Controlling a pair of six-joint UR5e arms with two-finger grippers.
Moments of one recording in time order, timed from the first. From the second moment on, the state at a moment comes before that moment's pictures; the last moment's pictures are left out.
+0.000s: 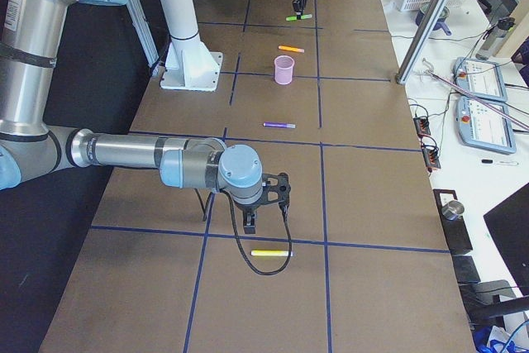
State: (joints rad) left arm -0.78 -2.04 -1.82 -1.83 -2.15 -0.72; right arm 1.62 -1.90 1.89 -1.57 2.48 -0.11
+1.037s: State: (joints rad) left arm -0.36 -2.21 -1.76 -2.10 -1.34 -1.02; right arm 1.61 -1.89 1.89 -1.57 2.48 -0.11
